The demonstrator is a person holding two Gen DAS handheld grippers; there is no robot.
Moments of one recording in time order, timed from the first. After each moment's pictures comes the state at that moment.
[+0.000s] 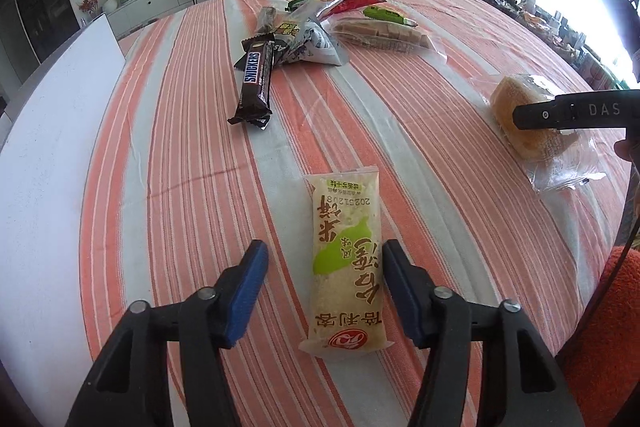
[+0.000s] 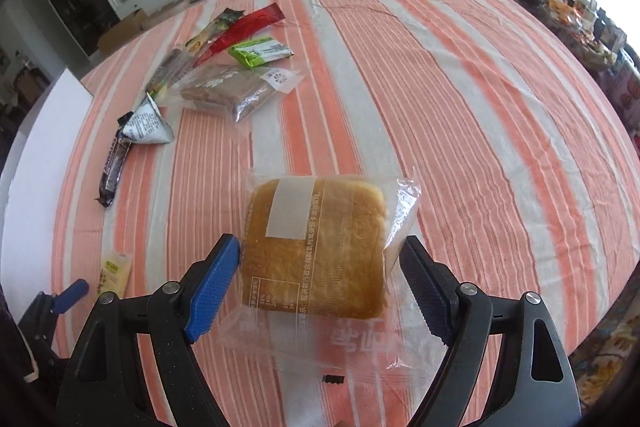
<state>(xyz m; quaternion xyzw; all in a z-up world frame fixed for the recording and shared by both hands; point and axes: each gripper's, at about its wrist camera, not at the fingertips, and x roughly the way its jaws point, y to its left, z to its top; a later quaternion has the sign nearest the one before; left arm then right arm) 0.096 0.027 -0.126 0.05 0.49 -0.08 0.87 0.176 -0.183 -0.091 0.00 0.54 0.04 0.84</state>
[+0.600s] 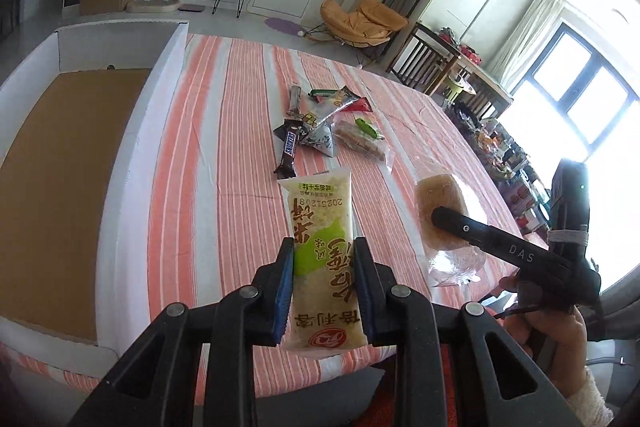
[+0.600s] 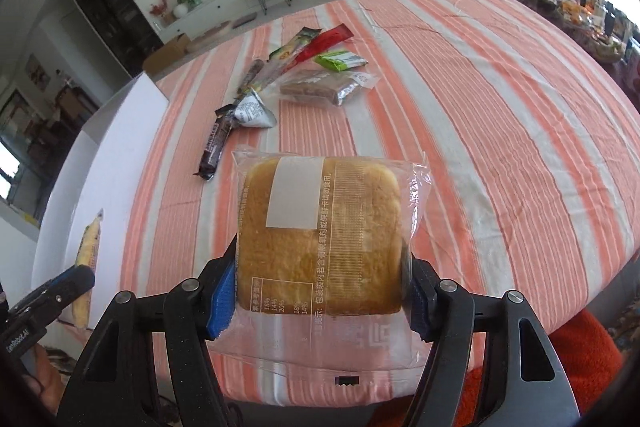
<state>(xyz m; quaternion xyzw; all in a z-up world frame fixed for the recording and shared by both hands) 0.002 0.142 0.010 -0.19 0.40 -0.12 0.89 0.078 -0.132 -0.014 0.11 0.44 0.17 0.87</state>
